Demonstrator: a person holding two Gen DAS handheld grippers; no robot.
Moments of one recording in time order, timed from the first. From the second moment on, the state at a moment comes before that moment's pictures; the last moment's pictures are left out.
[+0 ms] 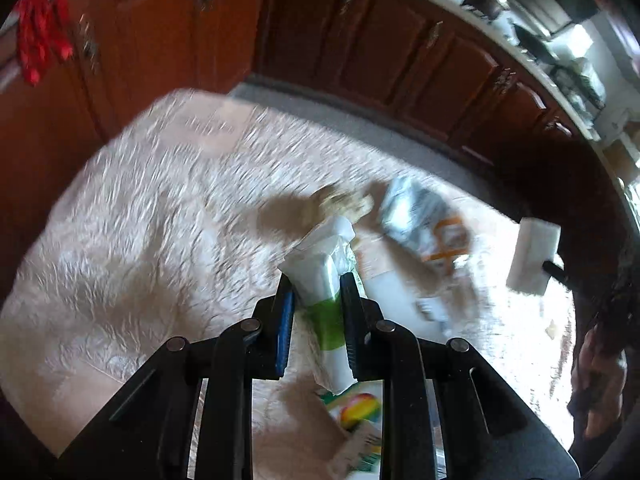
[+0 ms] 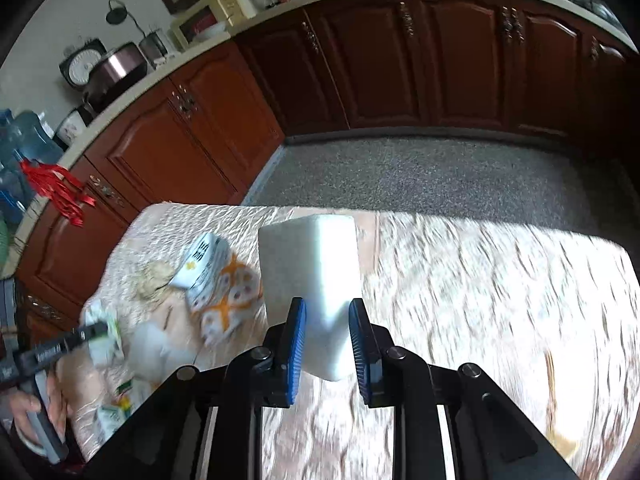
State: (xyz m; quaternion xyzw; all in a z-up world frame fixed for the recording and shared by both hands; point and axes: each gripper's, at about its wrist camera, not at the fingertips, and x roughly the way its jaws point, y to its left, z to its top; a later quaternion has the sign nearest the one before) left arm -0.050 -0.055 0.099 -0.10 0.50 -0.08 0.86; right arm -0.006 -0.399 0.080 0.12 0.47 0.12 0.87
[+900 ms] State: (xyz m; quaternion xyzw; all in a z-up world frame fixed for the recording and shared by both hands) left arm -0.161 -0.363 0.148 0.04 0.46 -0.35 0.81; right arm -0.255 -0.575 0.121 0.19 0.42 -0.05 0.89
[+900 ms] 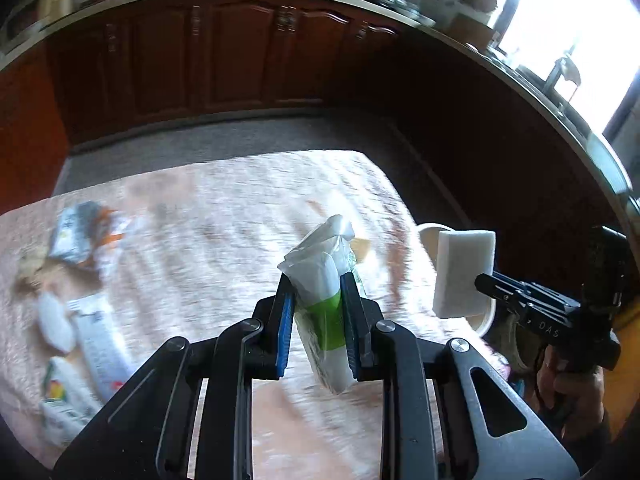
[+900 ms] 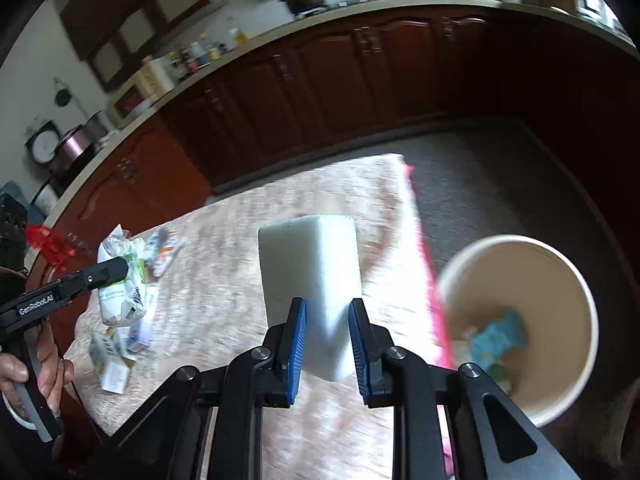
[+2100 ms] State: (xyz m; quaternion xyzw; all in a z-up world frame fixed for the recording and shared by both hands) left arm -0.189 -0.485 0.105 0.04 0.48 -0.41 0.78; right arm -0.311 -0.660 0.087 0.20 0.44 -0.24 0.84
